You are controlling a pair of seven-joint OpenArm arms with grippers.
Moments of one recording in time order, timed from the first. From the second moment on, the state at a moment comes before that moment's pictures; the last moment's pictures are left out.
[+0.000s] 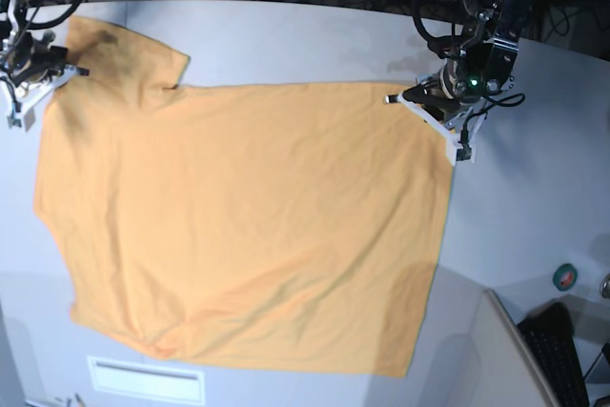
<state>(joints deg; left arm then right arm) 12.3 -20.3 9.5 88.1 -22.9 16.7 46.6 -16.6 13.5 24.7 82.0 19.0 14.2 -54.8</state>
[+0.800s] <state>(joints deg) 21.9 -6.0 -29.1 97.8 -22.0 -13.4 46.0 -24.4 7.3 39.6 95.2 32.2 26.7 -54.7</state>
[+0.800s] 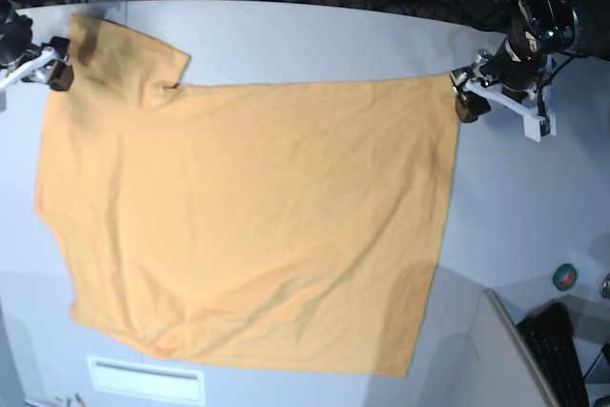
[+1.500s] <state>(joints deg) 16.8 -4.1 -30.2 79.4 -23.8 -25.0 43.0 -21.5 12.2 51.8 69.6 47.1 39.1 -55.1</state>
